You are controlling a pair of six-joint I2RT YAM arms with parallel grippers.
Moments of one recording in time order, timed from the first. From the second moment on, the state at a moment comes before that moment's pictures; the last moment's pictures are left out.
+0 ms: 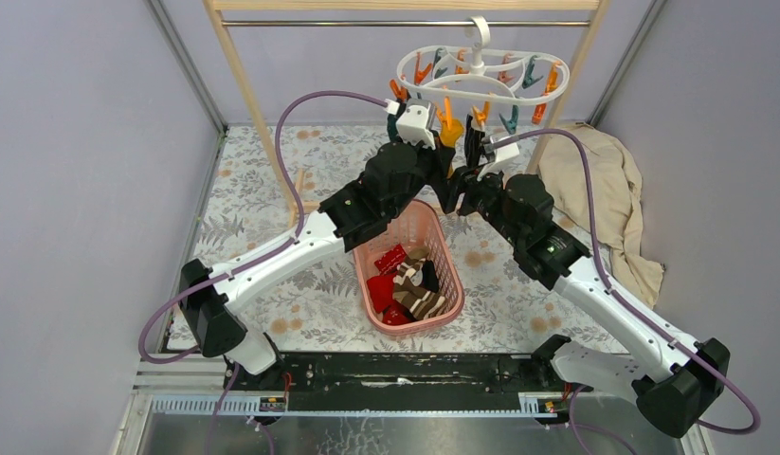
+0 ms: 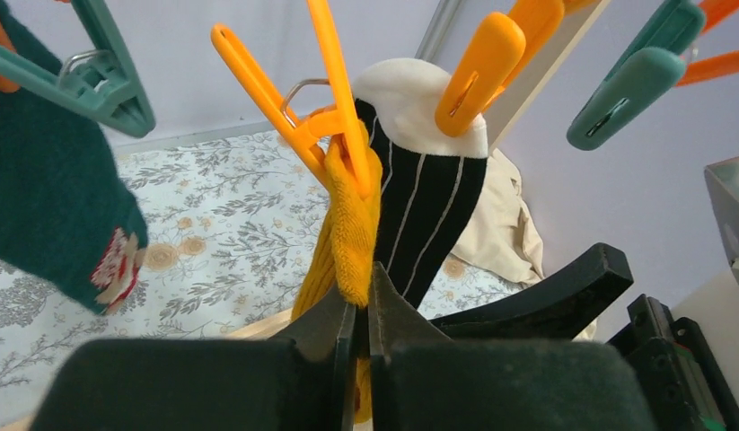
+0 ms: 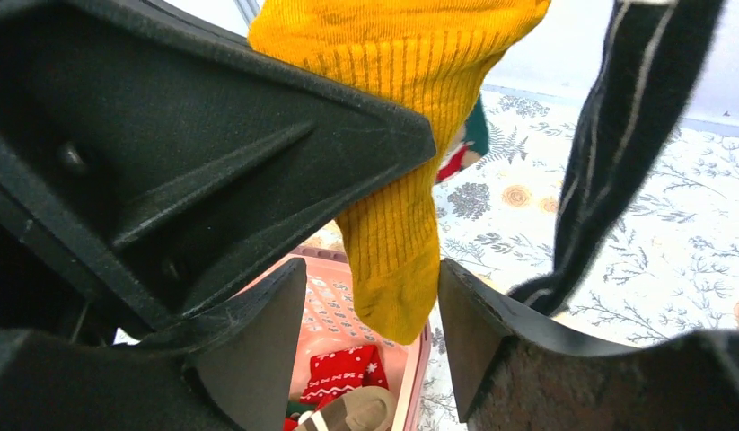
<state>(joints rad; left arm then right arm) -0.92 1.57 1.52 -0.02 -0.36 -0.35 0.65 1.05 0.97 -0.02 0.06 0.26</state>
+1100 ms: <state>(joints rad) -0.77 1.47 1.44 -0.02 -0.11 -0.48 0.65 1.04 0.98 -0.02 0.11 0.24</state>
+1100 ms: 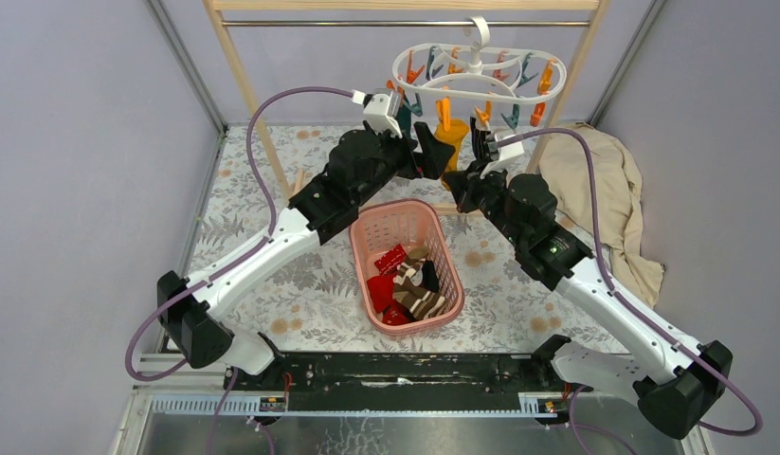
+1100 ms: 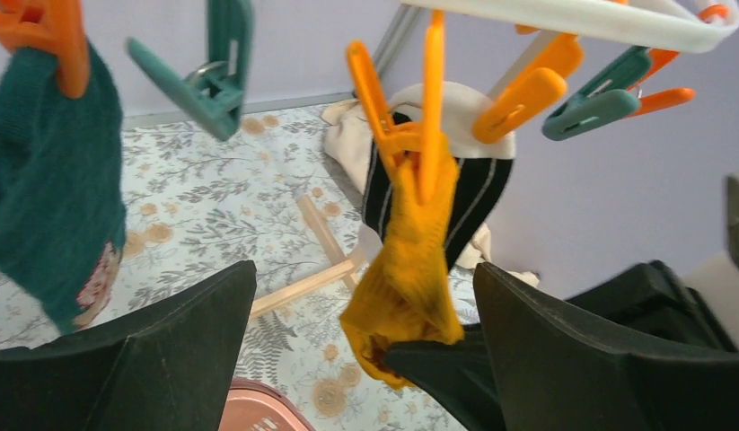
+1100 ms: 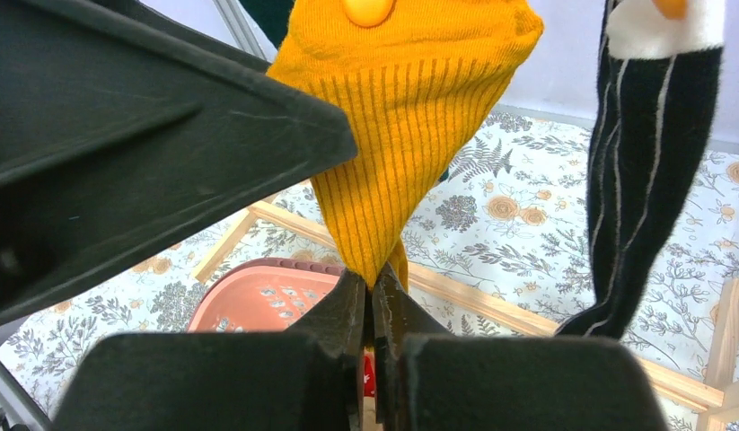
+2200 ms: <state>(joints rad) -0.69 1.59 1.63 0.01 0.10 -0.57 0.65 1.06 1.00 -0.05 0.11 0.22</state>
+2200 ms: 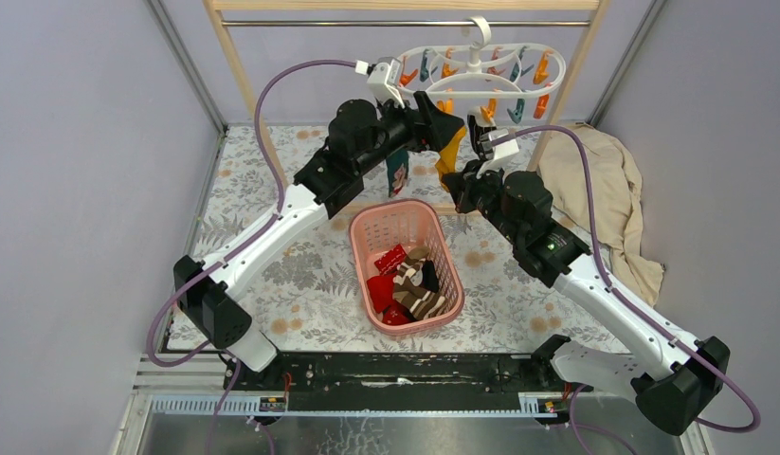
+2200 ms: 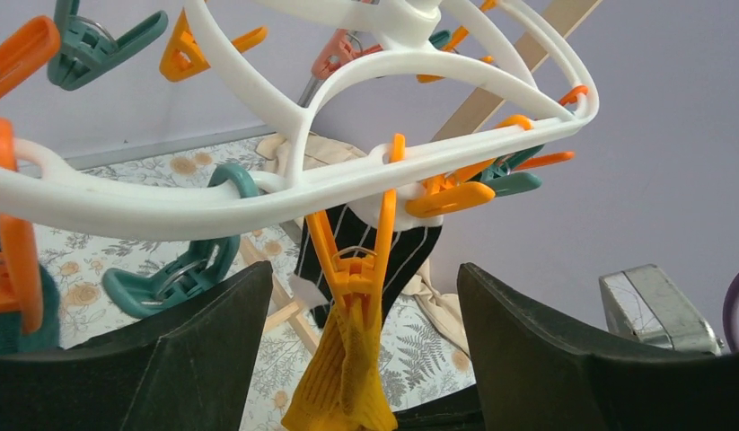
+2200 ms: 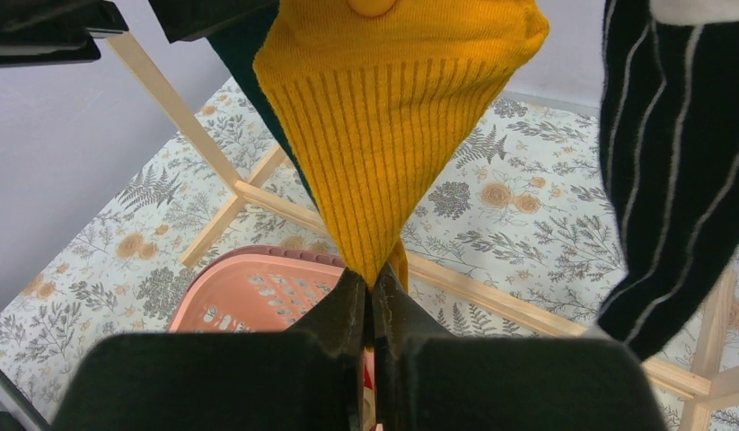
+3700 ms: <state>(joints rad) -0.69 1.65 1.67 0.10 0.11 -0.55 0.65 1.06 1.00 -0.08 0.11 0.21</state>
